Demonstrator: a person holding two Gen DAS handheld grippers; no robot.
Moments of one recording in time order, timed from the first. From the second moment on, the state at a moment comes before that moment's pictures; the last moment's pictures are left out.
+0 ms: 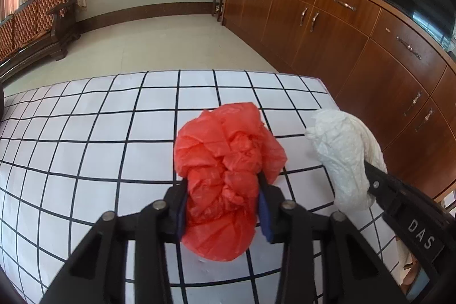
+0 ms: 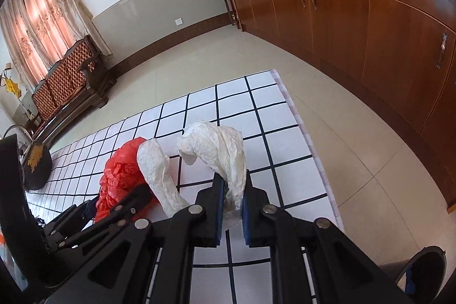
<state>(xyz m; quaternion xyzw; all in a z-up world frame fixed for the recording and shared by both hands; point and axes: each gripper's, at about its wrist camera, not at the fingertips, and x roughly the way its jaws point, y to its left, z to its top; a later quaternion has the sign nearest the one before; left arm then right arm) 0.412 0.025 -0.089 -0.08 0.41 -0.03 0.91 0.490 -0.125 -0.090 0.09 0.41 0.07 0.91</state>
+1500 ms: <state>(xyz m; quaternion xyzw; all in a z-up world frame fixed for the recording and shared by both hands) 0.176 -0.066 -0.033 -0.05 0.36 -0.11 0.93 0.202 -0.239 -0.063 0.08 0.36 0.10 0.92</state>
